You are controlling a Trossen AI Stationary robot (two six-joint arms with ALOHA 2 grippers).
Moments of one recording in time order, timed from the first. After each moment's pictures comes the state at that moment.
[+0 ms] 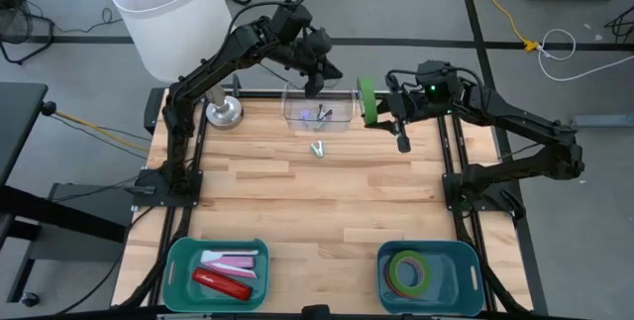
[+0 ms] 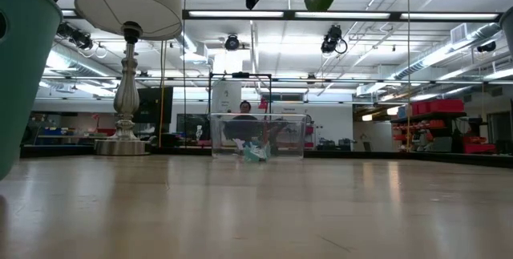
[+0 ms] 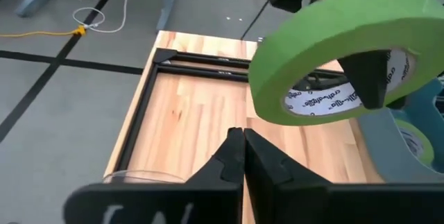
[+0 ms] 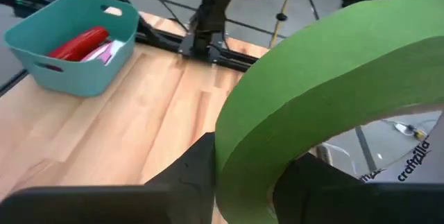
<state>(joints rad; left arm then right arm) 0.52 1.98 2.36 -0.95 0.43 0.17 -0.37 1.16 1.29 -0.58 -0.39 -0.45</state>
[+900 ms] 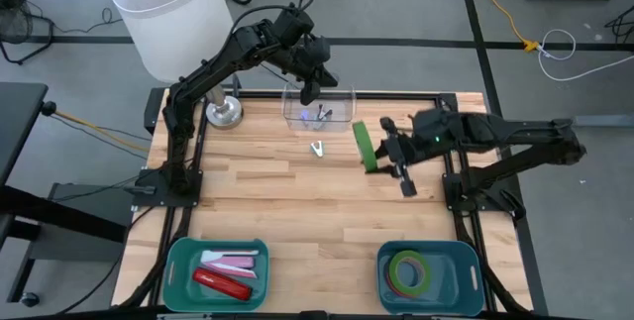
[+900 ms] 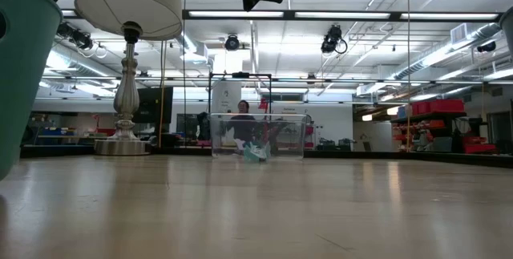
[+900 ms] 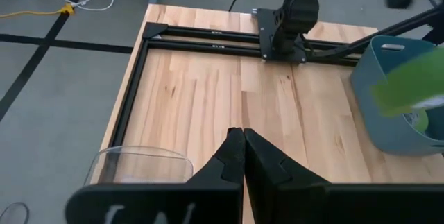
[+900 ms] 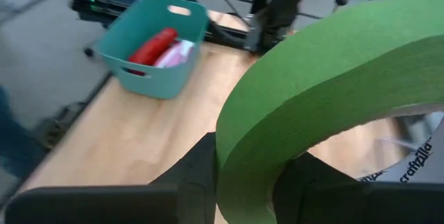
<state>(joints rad) 0.51 1.98 2.36 -1.05 0.42 0.23 0.07 1.15 1.29 -0.63 -0.12 -0.19</state>
